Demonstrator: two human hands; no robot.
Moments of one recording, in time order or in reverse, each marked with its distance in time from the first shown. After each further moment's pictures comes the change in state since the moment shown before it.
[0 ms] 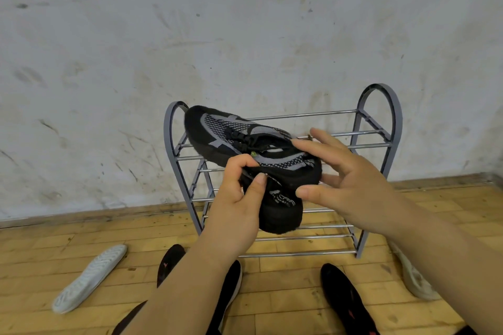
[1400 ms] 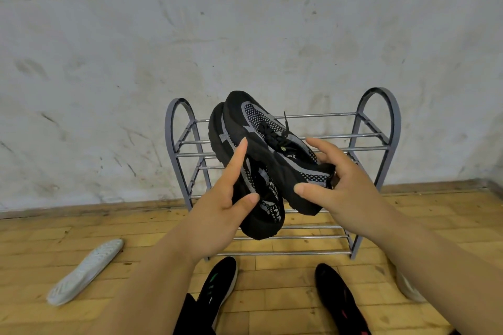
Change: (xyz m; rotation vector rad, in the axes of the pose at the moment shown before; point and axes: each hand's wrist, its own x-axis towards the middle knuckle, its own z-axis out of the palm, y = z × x) left_hand -0.003 -0.001 -0.036 0.245 -0.311 0.009; right_hand -0.003 0.010 0.008 -0.028 0.131 0.079
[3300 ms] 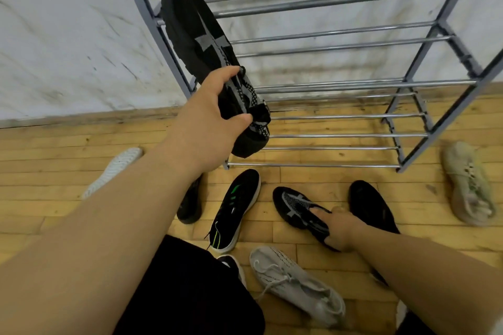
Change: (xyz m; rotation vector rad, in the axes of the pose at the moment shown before) left_hand 0.054 -0.122 -0.003 0.184 0.200 -0.404; right_hand -0.061 0.374 0.160 -0.879 -1.051 0.579
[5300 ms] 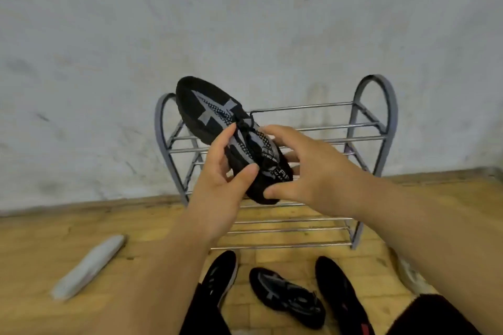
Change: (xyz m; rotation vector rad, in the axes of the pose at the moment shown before) left_hand -0.078 0.116 -0.005 -0.558 0.029 0.303; right_hand -0.346 -0.080 -0.249 0.479 0.924 -0.631
